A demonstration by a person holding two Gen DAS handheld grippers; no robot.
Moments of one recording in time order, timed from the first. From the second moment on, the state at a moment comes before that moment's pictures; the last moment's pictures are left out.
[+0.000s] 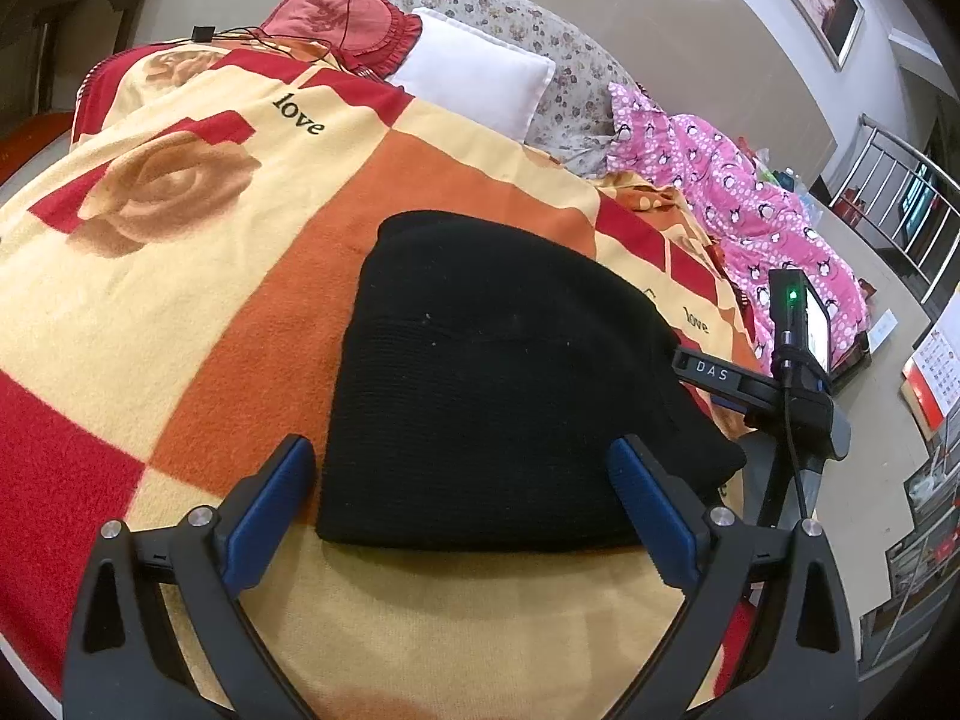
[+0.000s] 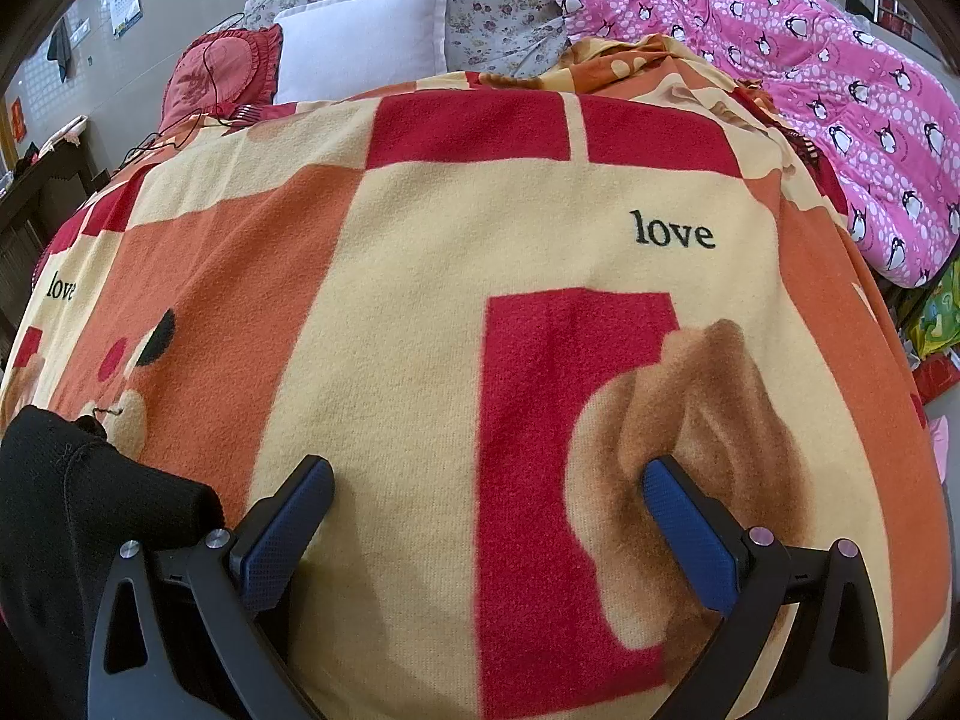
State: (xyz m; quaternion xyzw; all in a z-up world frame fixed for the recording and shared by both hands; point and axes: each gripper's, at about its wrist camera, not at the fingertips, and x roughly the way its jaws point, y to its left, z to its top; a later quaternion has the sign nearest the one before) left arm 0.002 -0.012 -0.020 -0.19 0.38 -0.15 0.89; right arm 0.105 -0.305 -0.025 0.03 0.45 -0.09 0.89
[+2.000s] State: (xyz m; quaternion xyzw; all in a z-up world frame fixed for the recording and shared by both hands) left arm 0.061 0.051 0.003 -0.27 0.39 -0.23 0.85; right arm 0.029 -0.328 0.010 0.27 0.40 0.23 0.85
